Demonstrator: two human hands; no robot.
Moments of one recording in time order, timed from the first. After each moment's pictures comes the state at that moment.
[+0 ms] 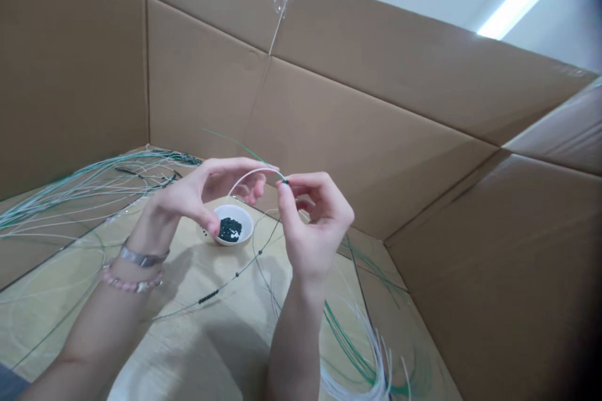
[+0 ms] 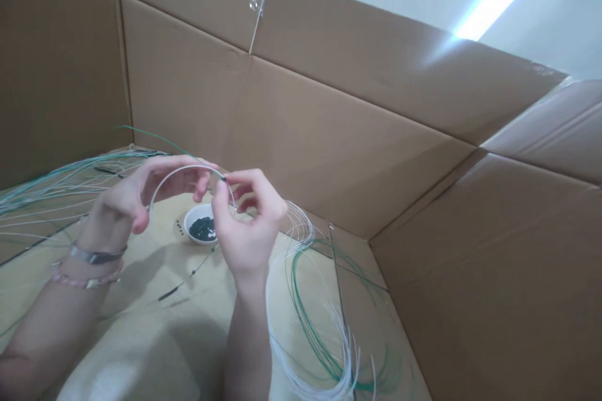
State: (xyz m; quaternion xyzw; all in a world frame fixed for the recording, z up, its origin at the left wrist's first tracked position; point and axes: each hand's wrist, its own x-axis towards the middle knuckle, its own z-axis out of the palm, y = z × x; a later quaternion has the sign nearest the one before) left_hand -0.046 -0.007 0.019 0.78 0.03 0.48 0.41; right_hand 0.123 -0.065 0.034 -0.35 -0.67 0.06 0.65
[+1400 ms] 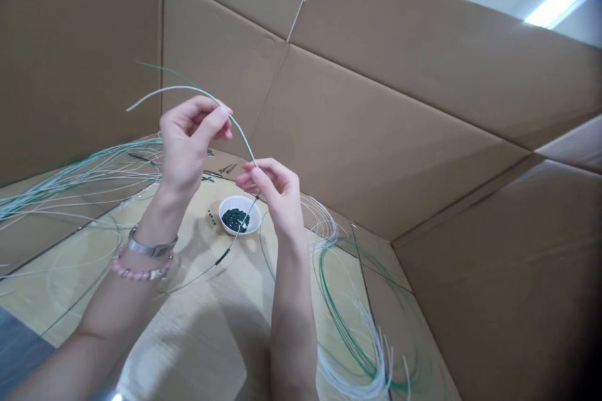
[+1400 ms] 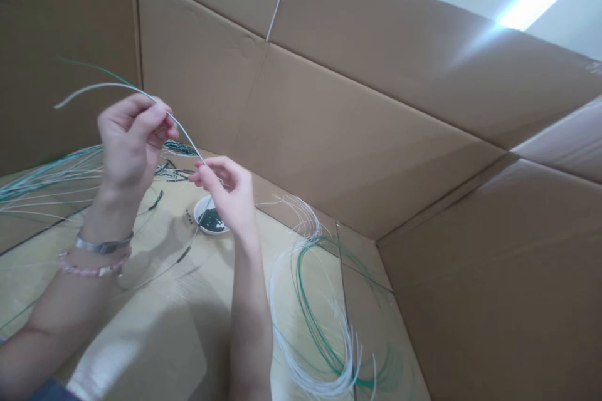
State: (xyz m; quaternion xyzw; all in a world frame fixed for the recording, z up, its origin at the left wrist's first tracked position) left_hand -0.046 0.002 0.025 0.49 0.21 0.82 0.21; right_hand 0.100 -0.020 0.014 -0.29 -0.71 0.42 0.49
